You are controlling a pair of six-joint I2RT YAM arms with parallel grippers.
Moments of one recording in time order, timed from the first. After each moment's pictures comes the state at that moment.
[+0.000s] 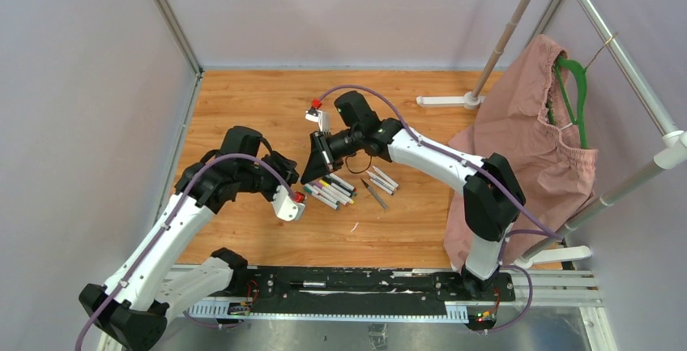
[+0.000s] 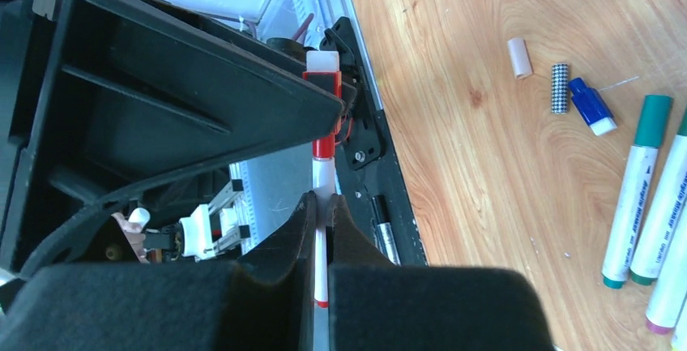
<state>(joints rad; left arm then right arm) -0.46 0.91 0.99 -0.93 0.43 1.70 0.81 1.79 1.46 -0.31 -0.90 0.51</state>
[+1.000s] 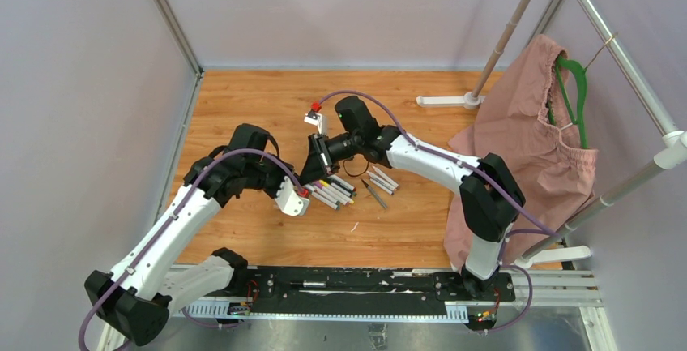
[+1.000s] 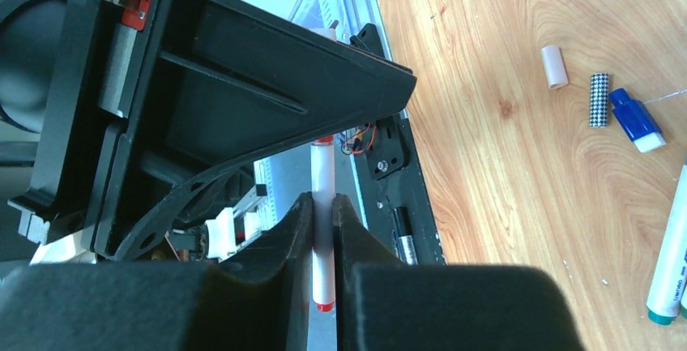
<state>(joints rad) -0.48 0.97 0.99 -0.92 0.34 1.67 0.82 1.79 1.38 -0.13 -0.95 0.64</state>
